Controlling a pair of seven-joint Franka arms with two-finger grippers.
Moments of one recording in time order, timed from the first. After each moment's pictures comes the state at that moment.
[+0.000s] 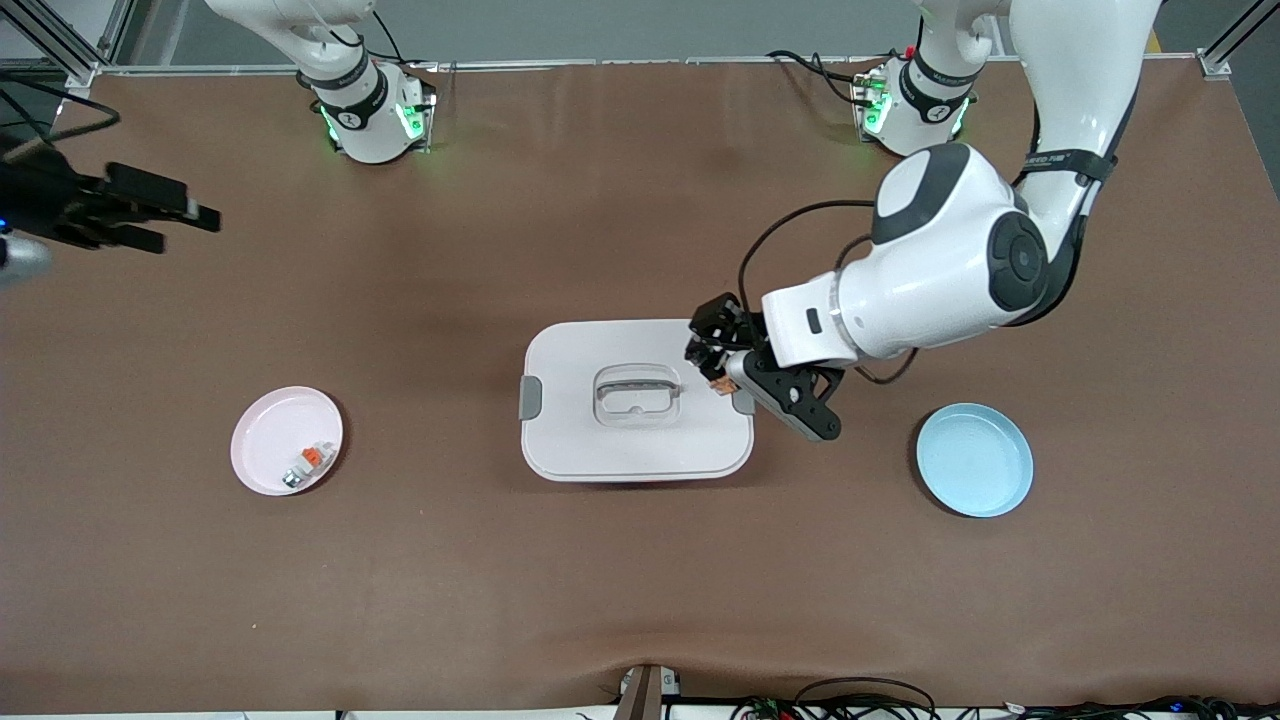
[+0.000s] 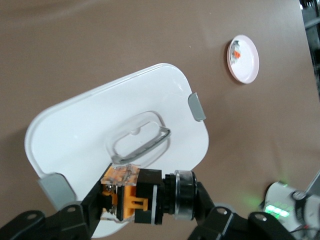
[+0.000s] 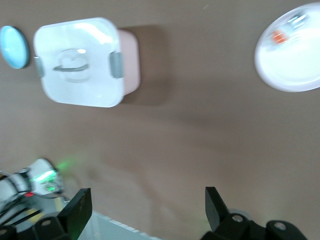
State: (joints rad) left arm -0.05 0.52 -0.59 -1.34 -0.29 2.01 -0.10; right arm -0.01 0.07 -0.05 -1.50 0.47 1.33 -0.03
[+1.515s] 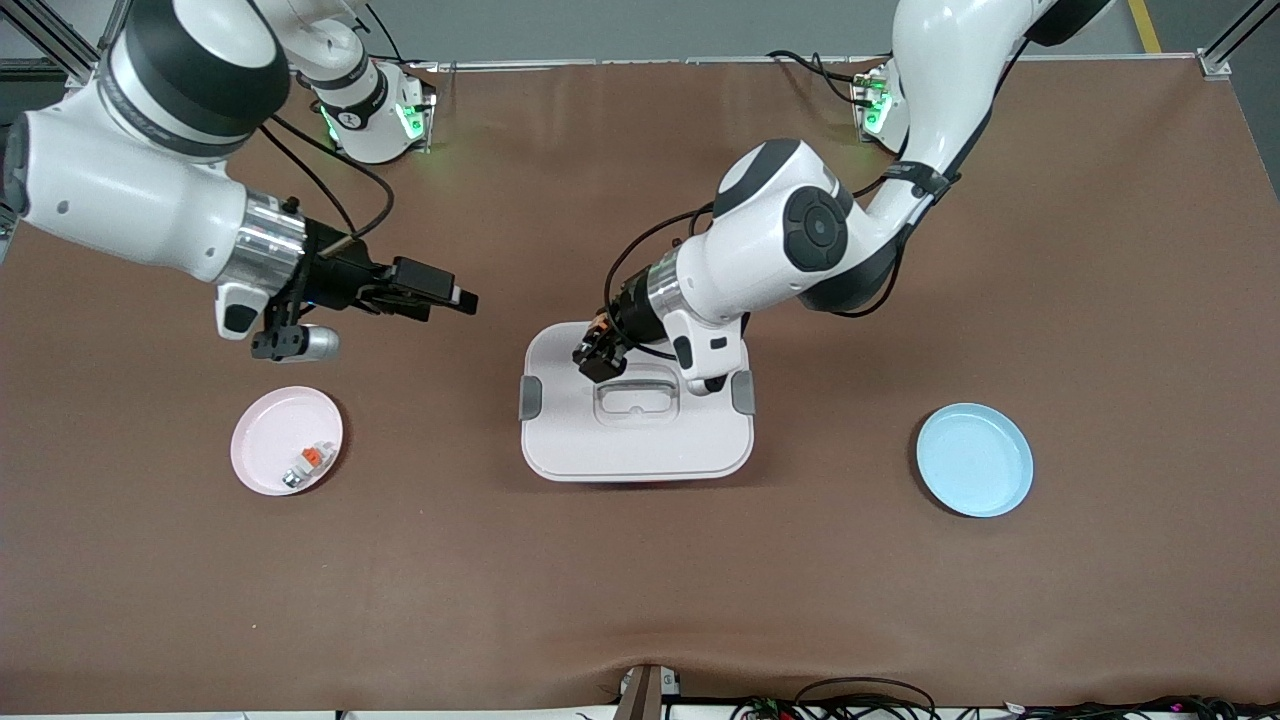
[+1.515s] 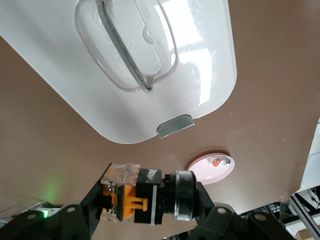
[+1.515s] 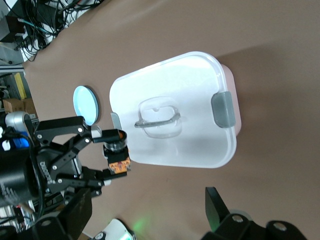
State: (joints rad) left arm -0.36 0.63 -0.46 -1.29 -0.30 2.22 -1.70; right arm 0.35 0.11 -0.04 -1.74 0.71 1.97 0.25
